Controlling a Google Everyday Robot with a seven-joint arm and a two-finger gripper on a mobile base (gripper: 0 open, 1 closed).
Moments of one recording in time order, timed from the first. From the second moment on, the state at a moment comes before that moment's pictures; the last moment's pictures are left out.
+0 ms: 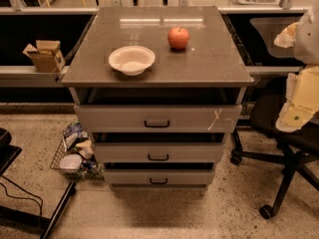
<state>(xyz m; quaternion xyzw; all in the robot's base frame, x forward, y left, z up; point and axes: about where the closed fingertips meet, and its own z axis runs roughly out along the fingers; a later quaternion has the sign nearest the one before) 0.438 -0.217 0.976 -0.60 0.78 -0.03 0.16</state>
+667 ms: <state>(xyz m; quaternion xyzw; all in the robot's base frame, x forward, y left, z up) 0.443 -0.213 0.960 -0.61 0.78 -0.04 0.15</state>
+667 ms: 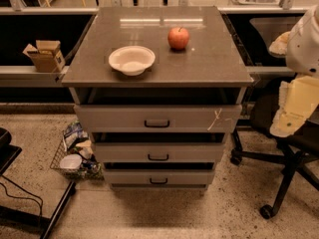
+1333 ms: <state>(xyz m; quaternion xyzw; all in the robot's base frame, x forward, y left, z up) 0.470 -0.201 0.862 -0.63 0.76 -0.05 0.15</state>
